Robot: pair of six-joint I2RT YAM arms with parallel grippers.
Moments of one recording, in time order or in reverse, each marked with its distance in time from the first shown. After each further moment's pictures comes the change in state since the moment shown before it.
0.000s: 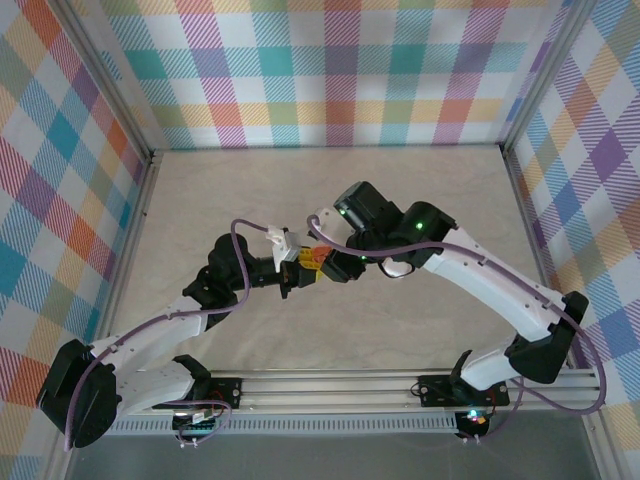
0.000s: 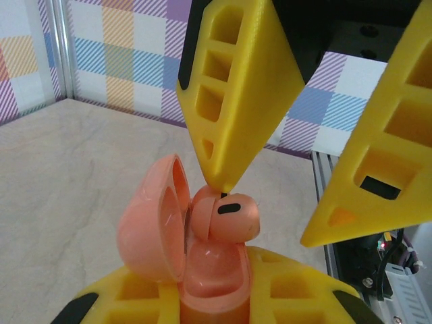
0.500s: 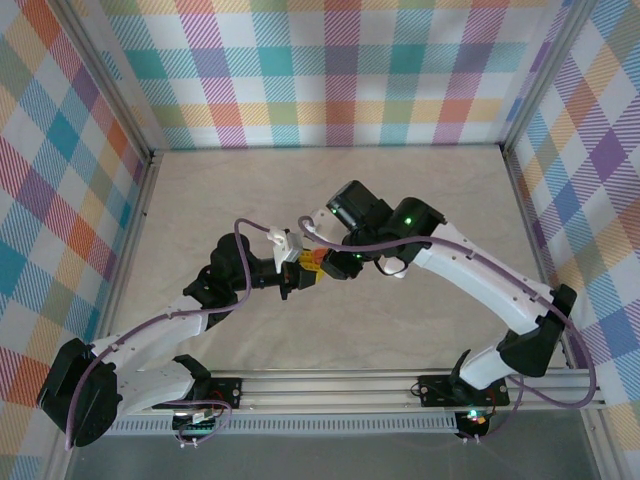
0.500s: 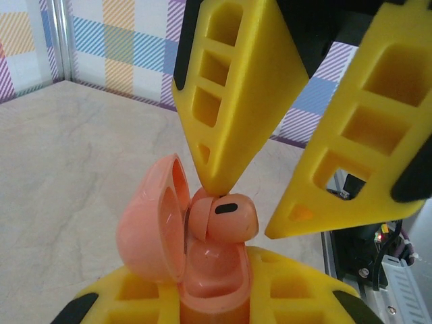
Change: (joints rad) left arm 0.000 0.005 0.000 -0.043 -0.001 0.000; right arm 0.000 0.055 0.035 -0.041 0.030 -0.023
